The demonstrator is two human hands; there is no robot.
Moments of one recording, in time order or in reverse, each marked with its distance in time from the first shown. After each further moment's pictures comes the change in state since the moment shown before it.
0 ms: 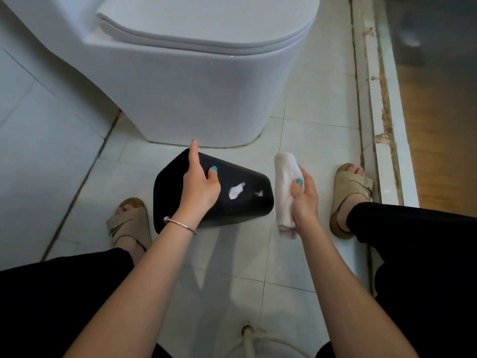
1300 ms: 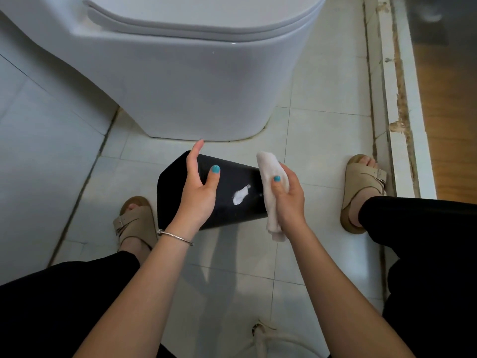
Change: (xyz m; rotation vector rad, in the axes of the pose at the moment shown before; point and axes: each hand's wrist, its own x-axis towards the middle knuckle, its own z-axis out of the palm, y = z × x) left_hand -0.001 -0.019 -0.009 -0.205 -0.086 0.064; right_hand -0.013 0.010 0.043 -0.043 -0.070 -0.039
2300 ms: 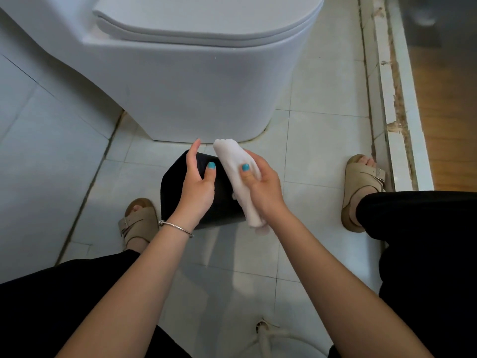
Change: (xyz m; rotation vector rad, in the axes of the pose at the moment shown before) left_hand 0.007 0.006 -0.005 0.008 0.042 -0.042; right_hand -0.024 -0.050 0.039 -0.001 -0.244 -0.165
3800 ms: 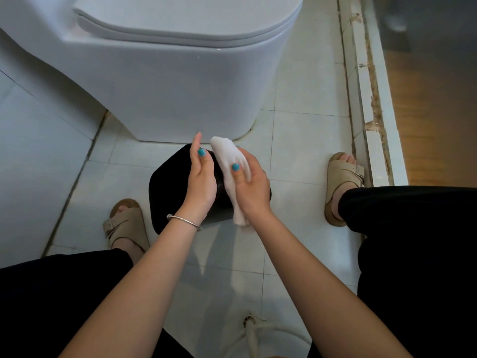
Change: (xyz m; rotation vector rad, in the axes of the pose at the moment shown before) left_hand -0.005 0.013 0.034 -0.195 -0.028 -0.004; right_hand -0.013 -0.005 -0.004 -0.119 0.163 -0.056
